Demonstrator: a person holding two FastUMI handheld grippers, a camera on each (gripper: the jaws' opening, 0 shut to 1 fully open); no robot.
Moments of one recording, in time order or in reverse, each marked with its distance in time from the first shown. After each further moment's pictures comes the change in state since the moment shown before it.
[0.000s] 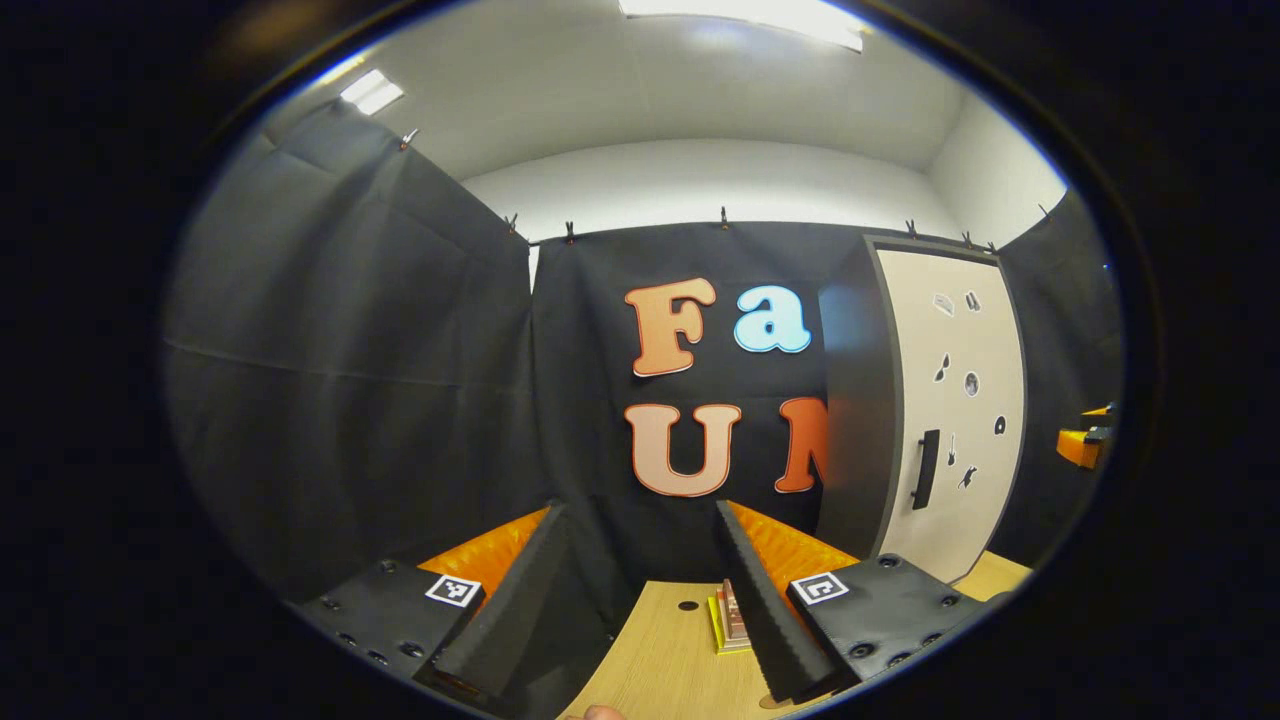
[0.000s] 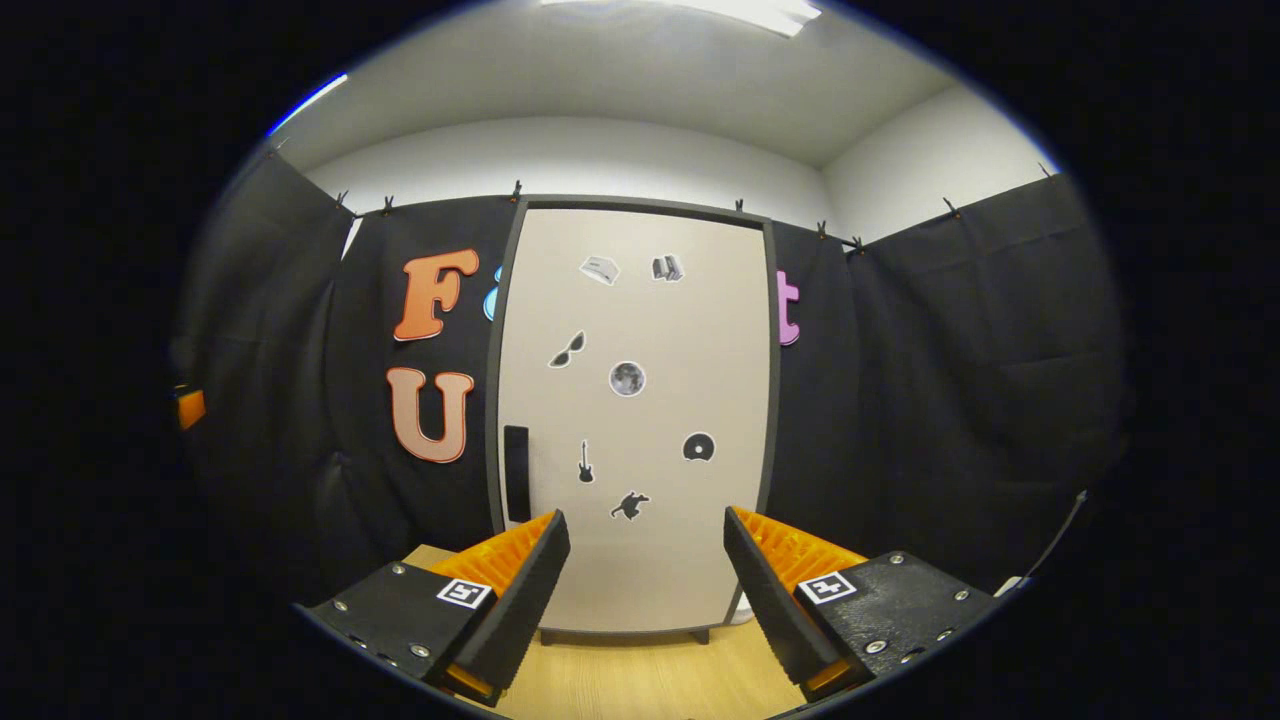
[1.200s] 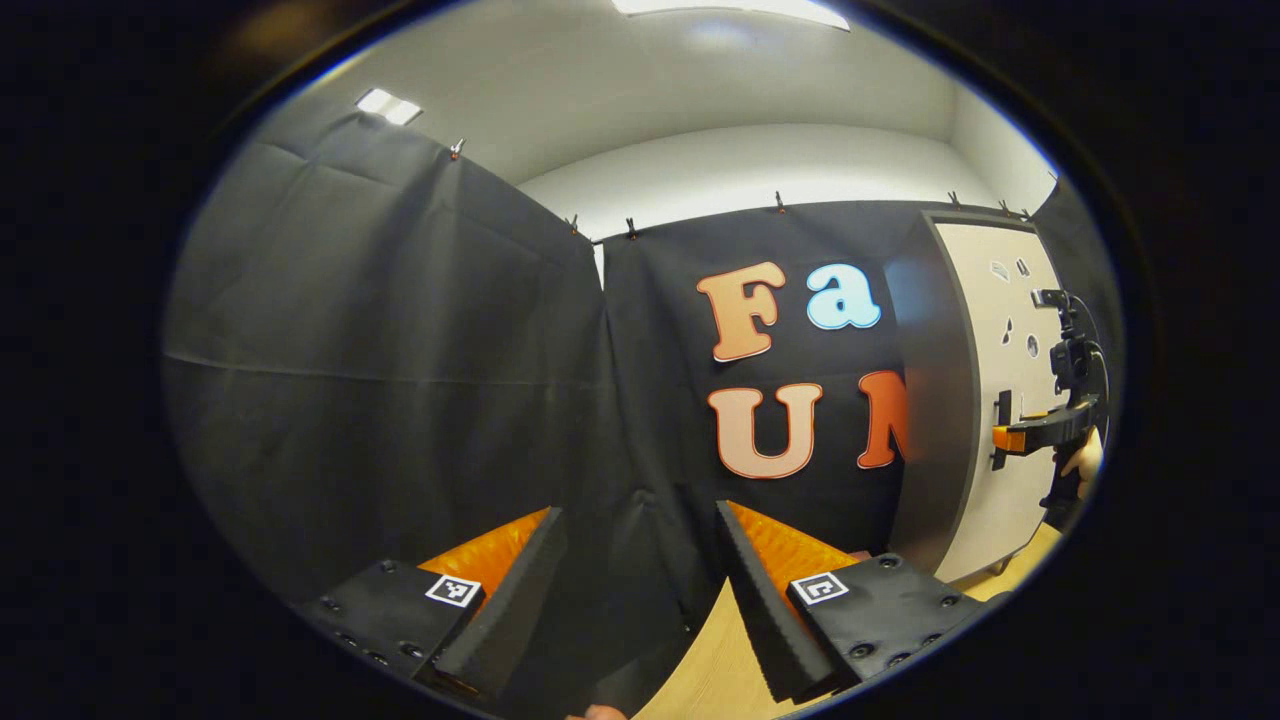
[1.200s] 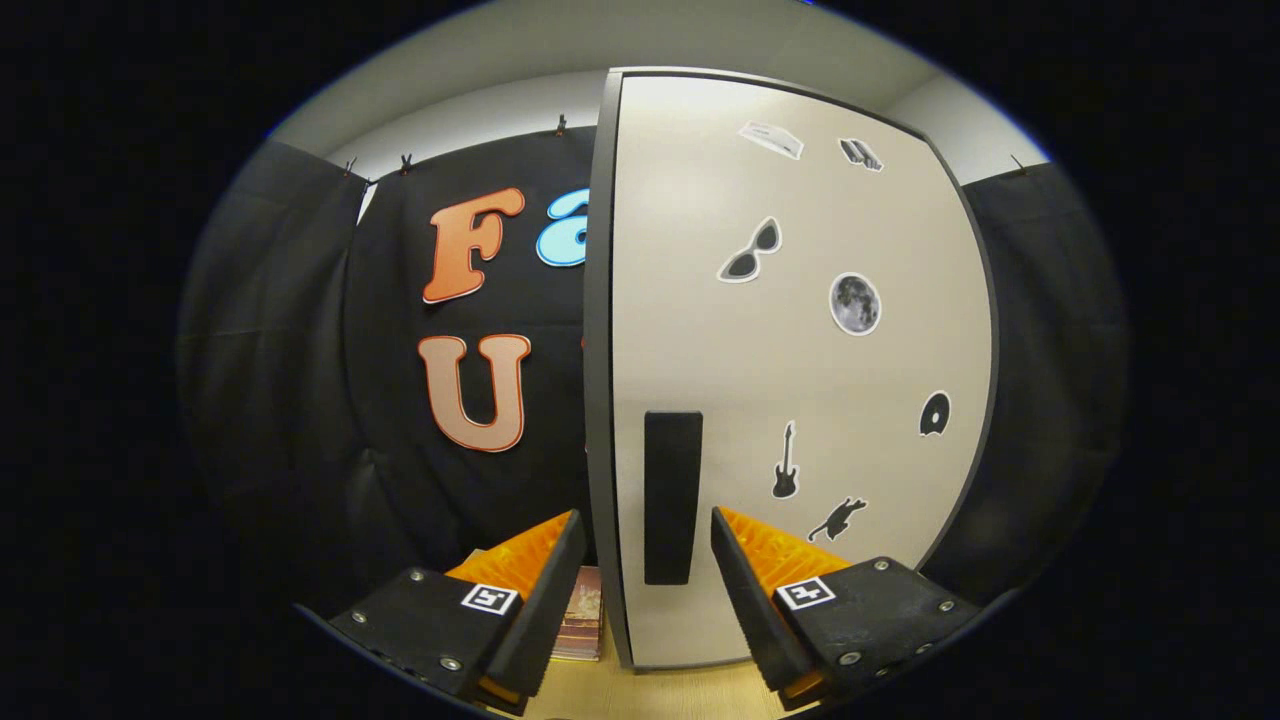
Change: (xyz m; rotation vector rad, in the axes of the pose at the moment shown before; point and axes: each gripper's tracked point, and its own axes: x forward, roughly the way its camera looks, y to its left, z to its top) left arm -0.029 0.091 -0.015 0.077 0.030 0.194; right arm 0.180 0.151 -0.053 0.039 0.130 0.116
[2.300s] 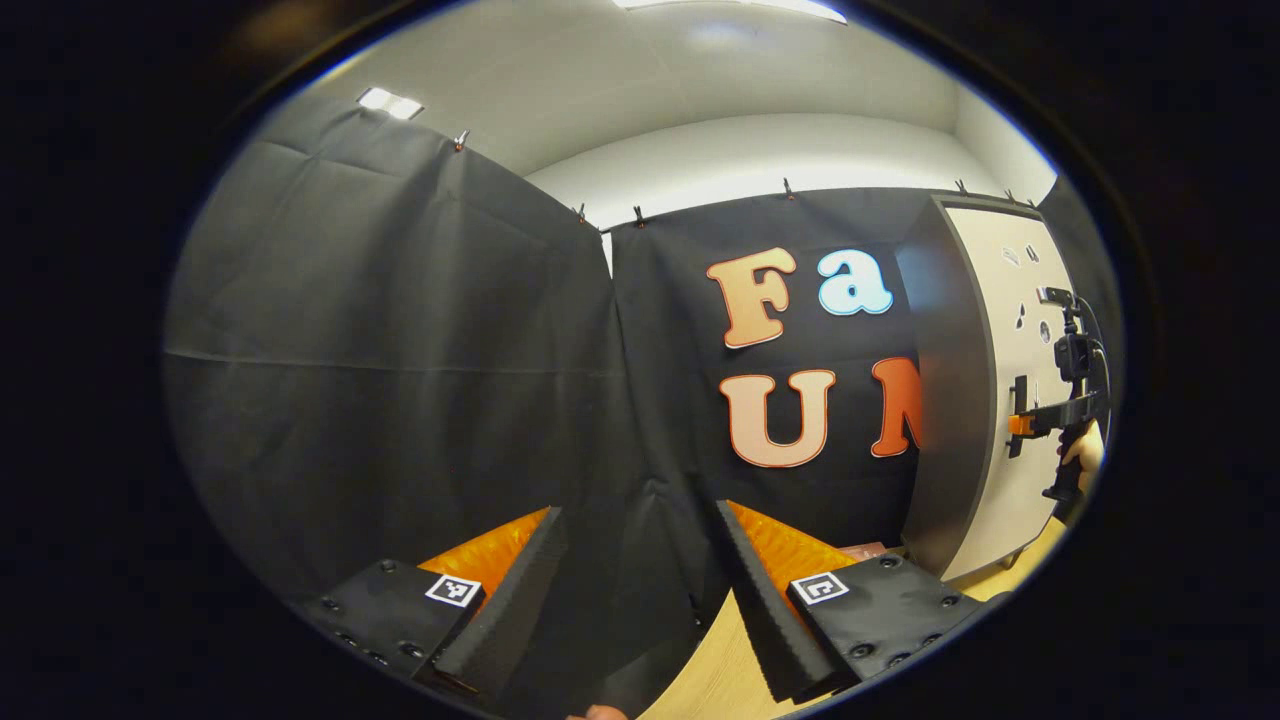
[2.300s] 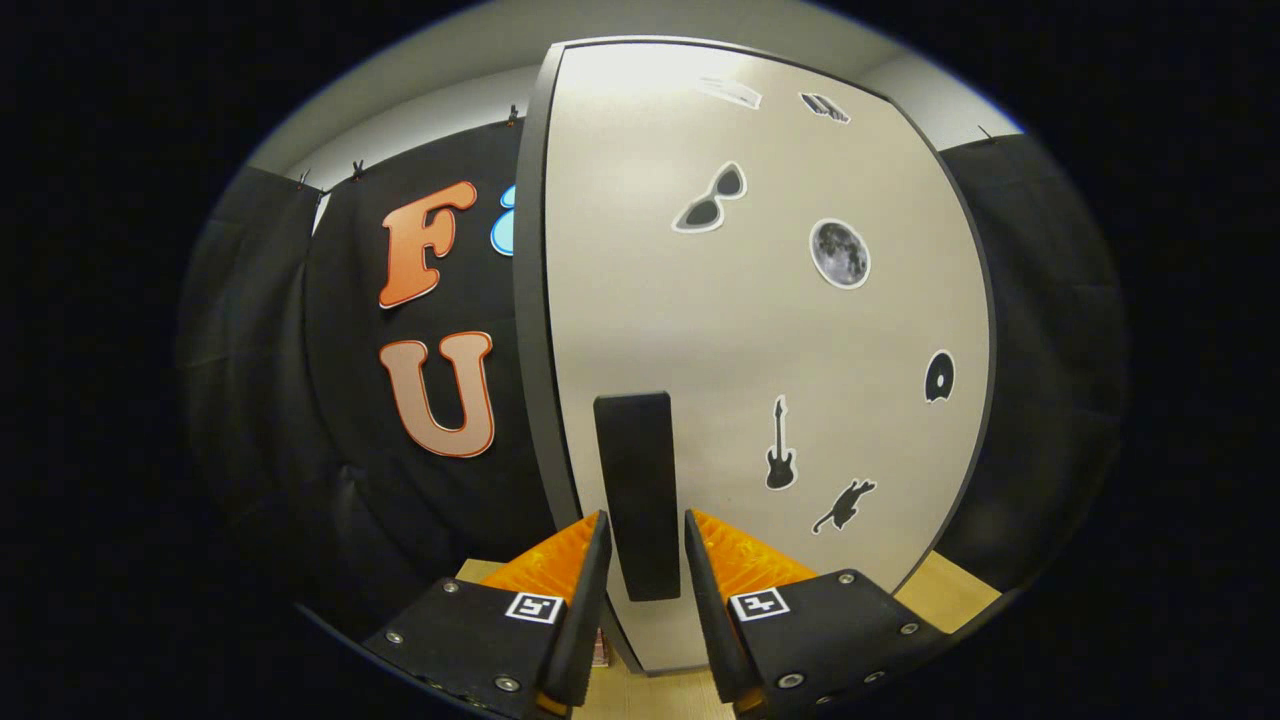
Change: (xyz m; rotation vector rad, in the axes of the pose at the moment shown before) left arm 0.007 0.000 -0.020 0.016 0.021 0.034; right arm 0.036 -0.017 -0.020 0.123 0.065 -0.060
